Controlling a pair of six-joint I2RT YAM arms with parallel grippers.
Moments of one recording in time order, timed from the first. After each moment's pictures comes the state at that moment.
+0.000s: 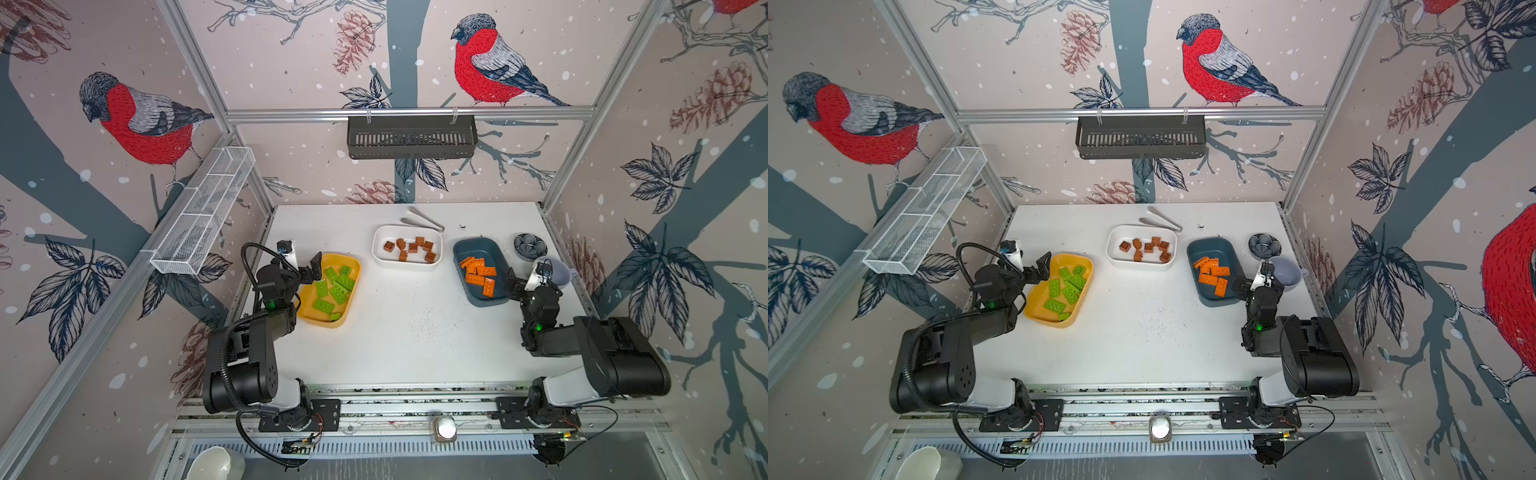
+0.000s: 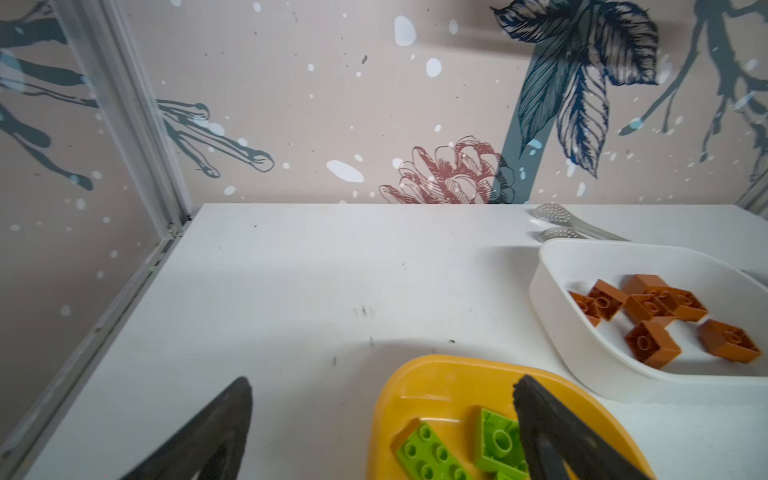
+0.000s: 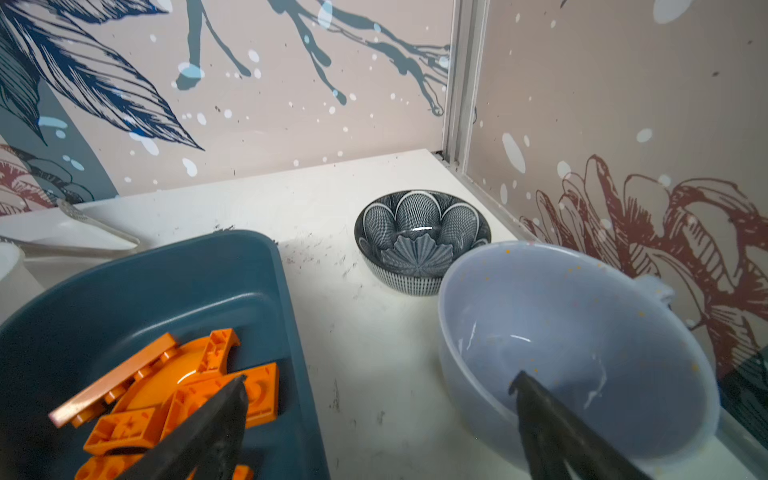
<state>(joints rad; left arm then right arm) 0.22 1.46 0.46 0.83 0.43 -0.03 0.01 1.48 0.18 1.13 0.19 0.08</state>
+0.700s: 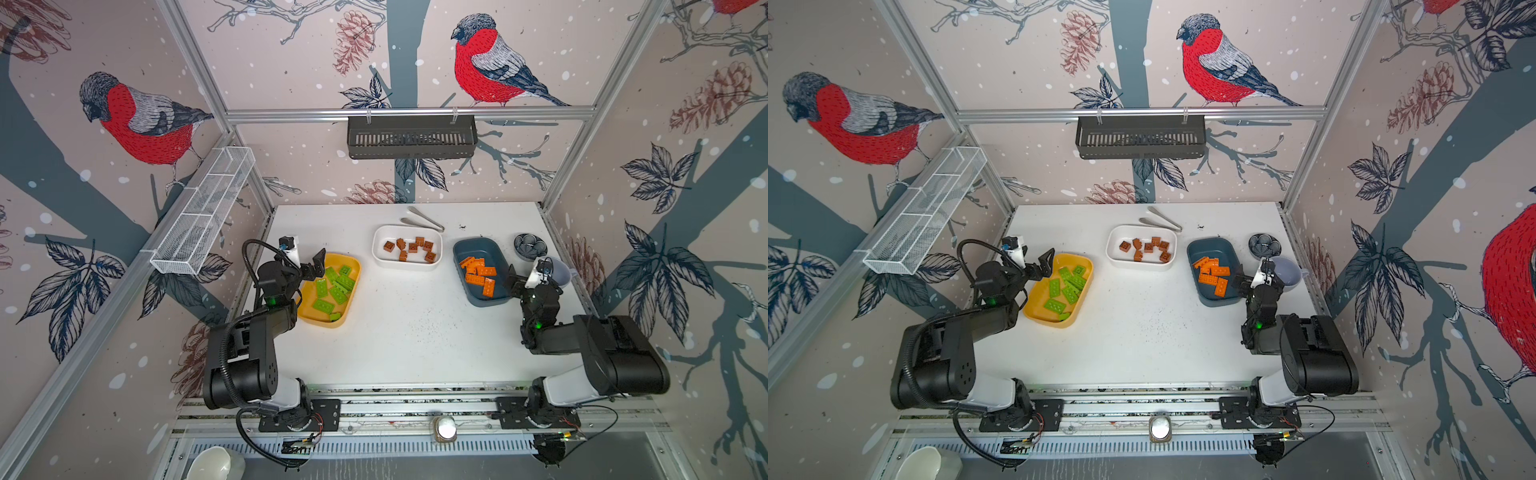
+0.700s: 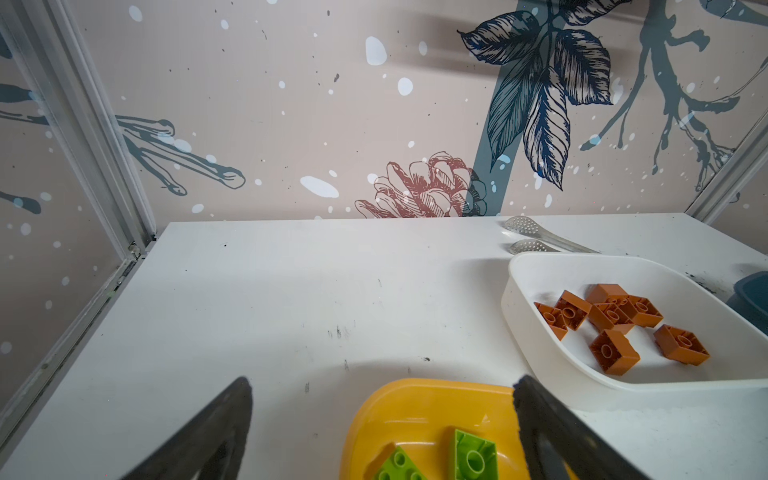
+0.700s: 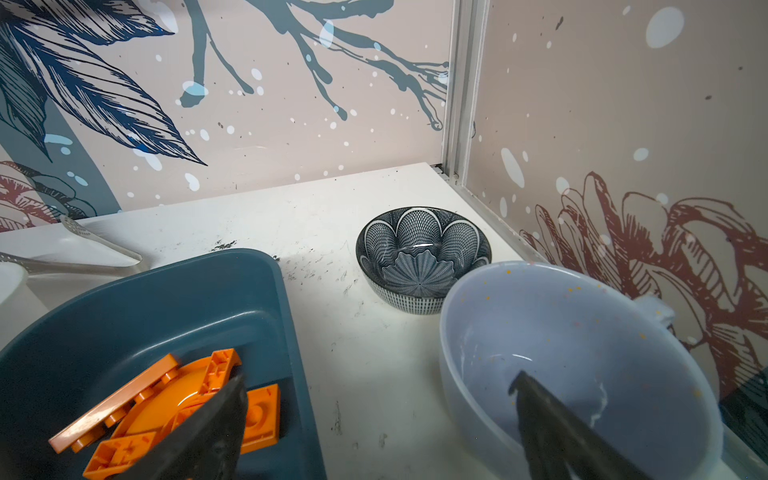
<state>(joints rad) 0.21 1.46 0.49 0.83 0.46 -0.04 0.01 1.49 0.20 1.13 0.19 0.07</state>
